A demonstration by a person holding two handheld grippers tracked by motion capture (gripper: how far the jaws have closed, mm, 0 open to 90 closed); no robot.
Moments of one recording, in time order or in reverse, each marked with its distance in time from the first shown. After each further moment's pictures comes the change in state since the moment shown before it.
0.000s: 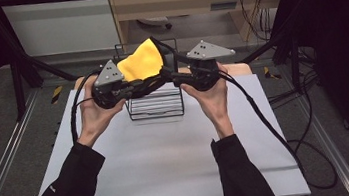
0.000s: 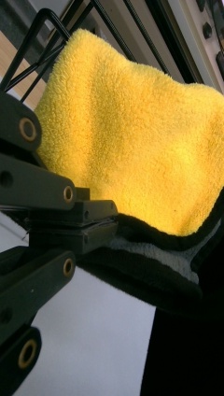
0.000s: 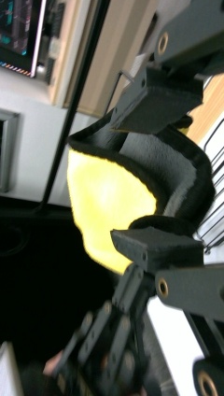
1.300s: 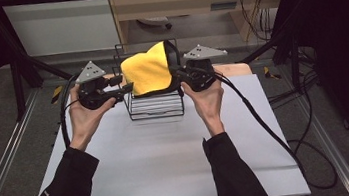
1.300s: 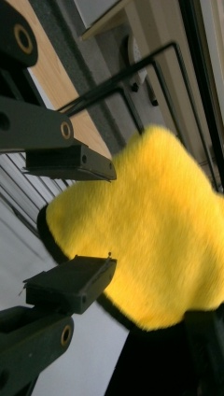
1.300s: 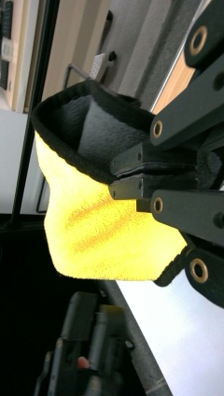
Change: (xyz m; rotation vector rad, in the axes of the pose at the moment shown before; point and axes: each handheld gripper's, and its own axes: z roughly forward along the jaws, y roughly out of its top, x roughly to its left) left arm 0.027 -0.025 -0.016 -0.055 0.099 -0.265; right arm -0.003 -0.019 0.014 0.104 -0.039 0.116
